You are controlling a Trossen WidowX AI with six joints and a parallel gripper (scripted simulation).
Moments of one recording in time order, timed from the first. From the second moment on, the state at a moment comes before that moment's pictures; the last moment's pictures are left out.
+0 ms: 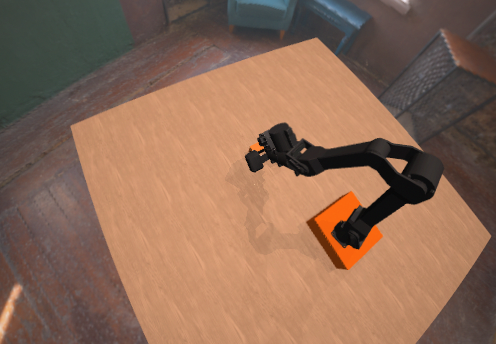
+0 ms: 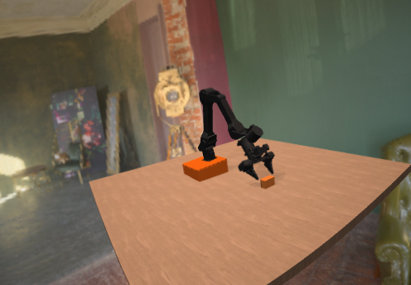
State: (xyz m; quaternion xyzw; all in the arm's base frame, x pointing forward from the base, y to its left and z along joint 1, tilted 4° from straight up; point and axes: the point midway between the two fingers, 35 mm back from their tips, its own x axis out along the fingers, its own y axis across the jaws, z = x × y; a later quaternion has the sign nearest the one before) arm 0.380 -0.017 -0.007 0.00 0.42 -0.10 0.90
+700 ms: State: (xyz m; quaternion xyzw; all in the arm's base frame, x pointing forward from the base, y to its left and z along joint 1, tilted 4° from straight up) arm 0.391 -0.015 0.031 0.02 0.54 -0.10 0.84
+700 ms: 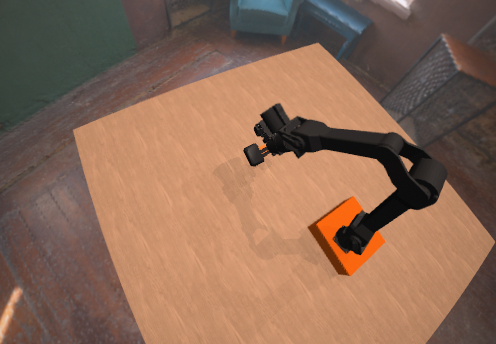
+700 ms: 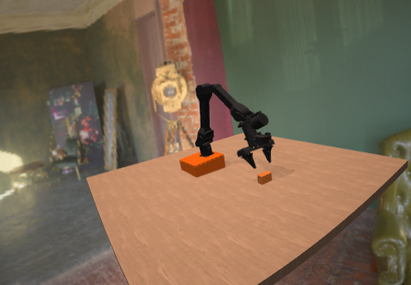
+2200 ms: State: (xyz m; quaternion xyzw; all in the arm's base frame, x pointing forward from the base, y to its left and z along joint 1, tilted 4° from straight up) arm 0.411 -0.021 0.011 0.05 0.70 -0.09 0.70
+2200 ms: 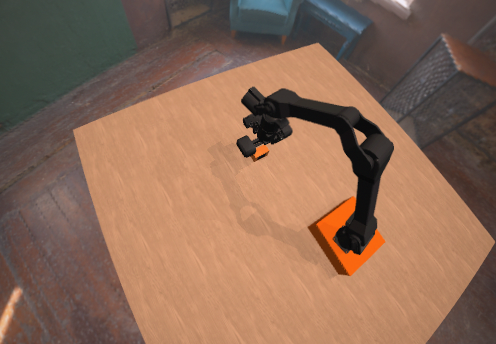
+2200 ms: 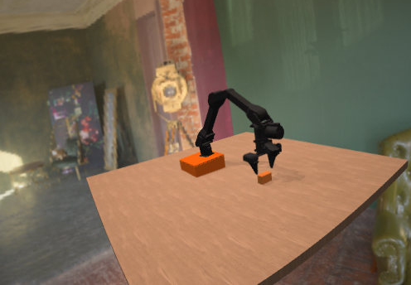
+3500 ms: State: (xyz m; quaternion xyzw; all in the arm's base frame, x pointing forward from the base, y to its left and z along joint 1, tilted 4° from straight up) arm 0.409 -0.022 -0.019 0.05 0.71 -0.09 0.70
